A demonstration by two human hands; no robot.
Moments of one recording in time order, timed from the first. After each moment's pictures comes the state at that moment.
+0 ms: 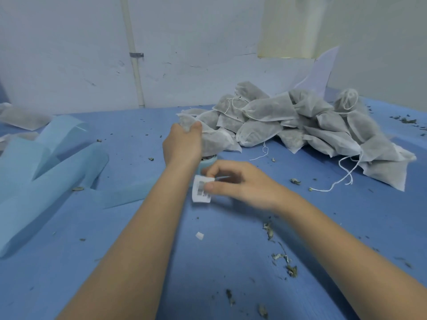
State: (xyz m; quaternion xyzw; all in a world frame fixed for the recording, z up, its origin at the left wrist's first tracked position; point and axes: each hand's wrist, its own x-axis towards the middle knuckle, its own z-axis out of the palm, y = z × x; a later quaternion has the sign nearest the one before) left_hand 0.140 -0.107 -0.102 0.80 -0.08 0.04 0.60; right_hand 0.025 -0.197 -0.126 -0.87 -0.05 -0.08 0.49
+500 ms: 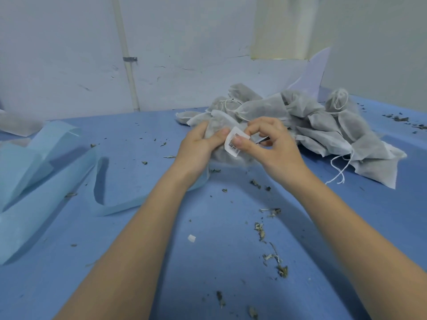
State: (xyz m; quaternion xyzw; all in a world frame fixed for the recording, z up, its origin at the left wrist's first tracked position) left_hand 0.104 -0.110 -0.093 0.67 -0.30 -0.11 0.67; right_hand 0.020 -0.239 -0.102 -0.82 0.06 -0.35 0.45
